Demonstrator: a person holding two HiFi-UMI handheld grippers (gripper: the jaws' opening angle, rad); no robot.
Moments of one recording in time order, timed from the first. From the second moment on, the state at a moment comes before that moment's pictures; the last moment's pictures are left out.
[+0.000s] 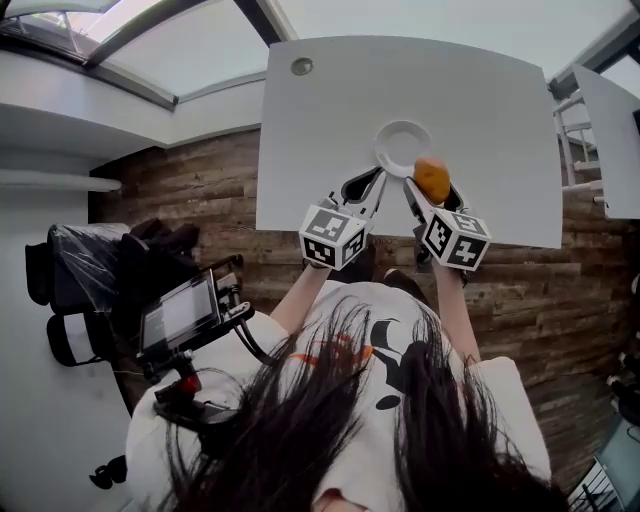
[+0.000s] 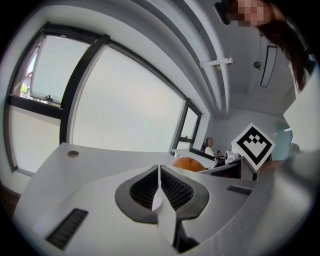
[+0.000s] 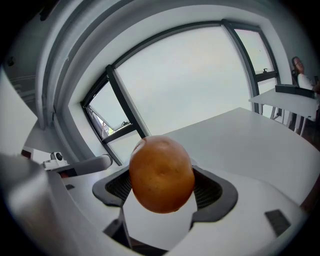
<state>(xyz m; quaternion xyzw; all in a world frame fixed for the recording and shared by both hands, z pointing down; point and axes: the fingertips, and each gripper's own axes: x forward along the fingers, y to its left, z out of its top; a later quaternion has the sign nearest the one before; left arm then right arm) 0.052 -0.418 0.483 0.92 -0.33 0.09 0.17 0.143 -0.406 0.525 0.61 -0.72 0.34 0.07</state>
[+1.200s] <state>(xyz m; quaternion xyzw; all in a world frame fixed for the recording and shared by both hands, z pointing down) 0.049 -0.497 0.522 0.93 -0.28 0.11 0.21 0.136 -0.507 0.651 0.58 -0.71 0.32 0.25</state>
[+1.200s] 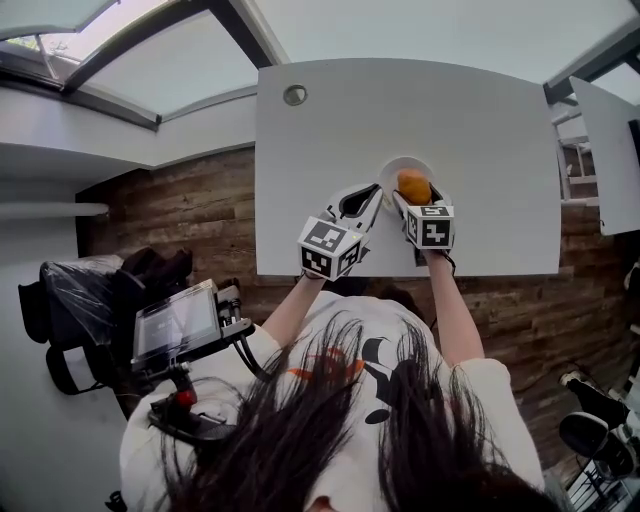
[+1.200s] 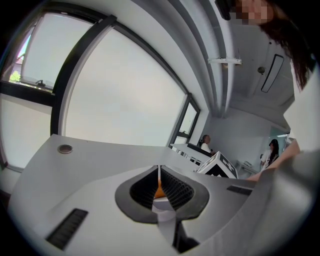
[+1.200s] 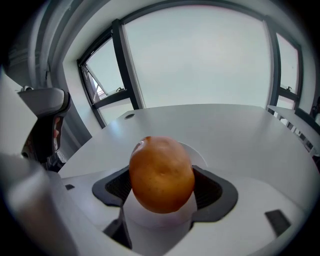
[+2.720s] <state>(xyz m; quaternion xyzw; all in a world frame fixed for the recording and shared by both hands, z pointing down) 0.047 -0.510 0.515 0.92 -0.31 0.11 0.21 0.134 -0.503 0.629 0.57 -0.72 0.35 0.21</state>
